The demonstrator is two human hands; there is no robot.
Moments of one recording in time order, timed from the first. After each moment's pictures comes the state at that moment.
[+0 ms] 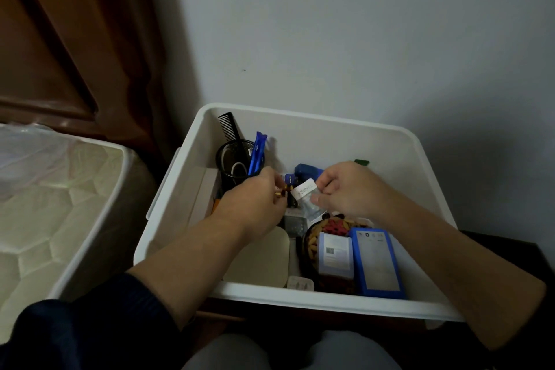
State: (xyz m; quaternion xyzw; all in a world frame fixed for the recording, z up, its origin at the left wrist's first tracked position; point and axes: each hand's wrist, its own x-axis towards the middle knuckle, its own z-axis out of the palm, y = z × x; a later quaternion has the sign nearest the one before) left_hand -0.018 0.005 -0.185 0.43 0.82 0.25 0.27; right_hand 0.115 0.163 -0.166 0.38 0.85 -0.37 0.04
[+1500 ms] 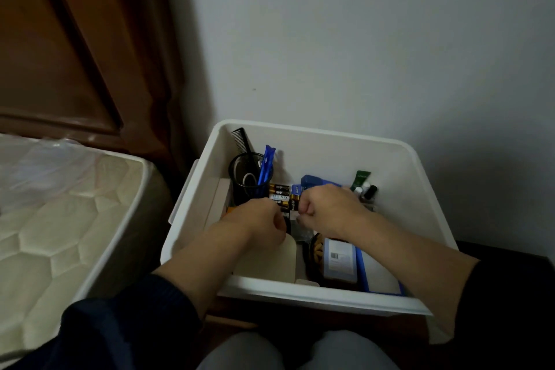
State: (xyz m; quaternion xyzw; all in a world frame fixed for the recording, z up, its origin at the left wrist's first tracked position) left_hand -0.022 -0.005 -0.180 0.45 0.82 0.11 0.33; right_hand 0.092 0.134 -0.183 0.26 0.95 -0.10 0.11
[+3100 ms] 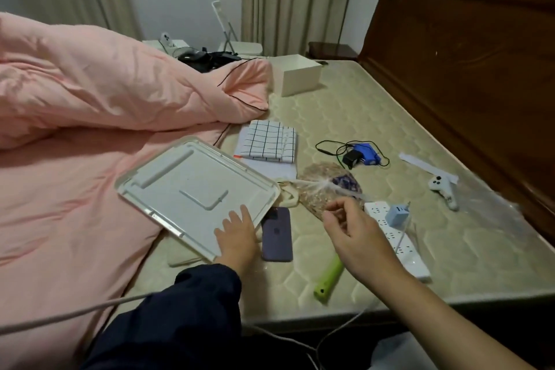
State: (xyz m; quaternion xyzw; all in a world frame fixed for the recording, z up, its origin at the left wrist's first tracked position) left_hand 0.103 -0.751 -0.258 -0.35 0.93 0.10 0.09; right_hand 0.073 -0.515 -0.106 -0.26 0.89 -0.38 0.02
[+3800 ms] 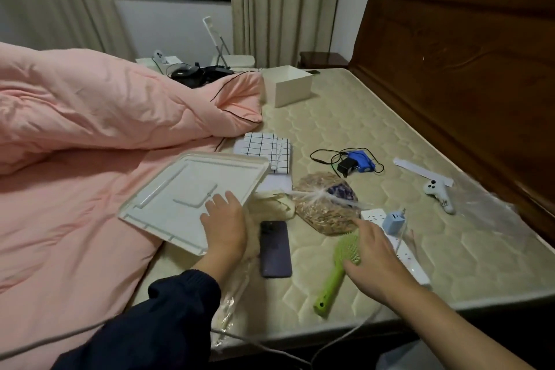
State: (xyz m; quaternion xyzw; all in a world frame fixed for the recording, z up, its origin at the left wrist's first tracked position) left_hand 0.095 -0.769 -0.188 -0.37 0.92 -0.01 -0.10; right_hand 0.046 -0.480 -0.130 -0.20 0.95 -0.19 0.12
